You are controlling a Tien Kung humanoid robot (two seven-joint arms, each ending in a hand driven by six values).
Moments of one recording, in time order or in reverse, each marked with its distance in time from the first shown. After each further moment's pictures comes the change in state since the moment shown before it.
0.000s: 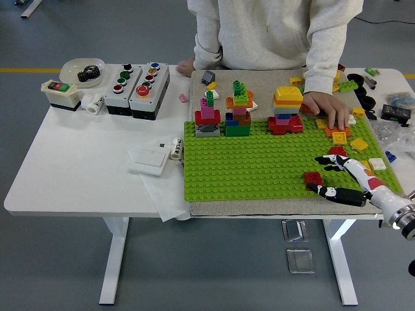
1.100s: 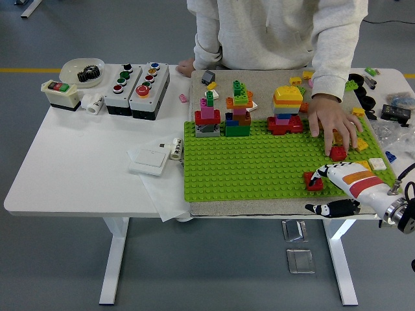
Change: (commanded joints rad) left arm -0.007 0.003 0.012 0.000 -0.020 -0.003 0.000; right arm 0.094 -0.022 -0.090 -0.047 -0.450 0.111 -0.024
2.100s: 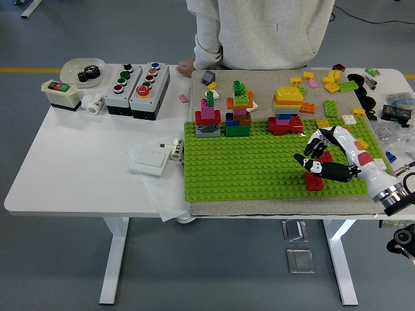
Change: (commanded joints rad) left arm 0.008 0.000 0.015 0.000 -0.007 -0.001 -0.001; right arm 0.049 0.144 0.039 -0.142 0.733 -0.156 0.346
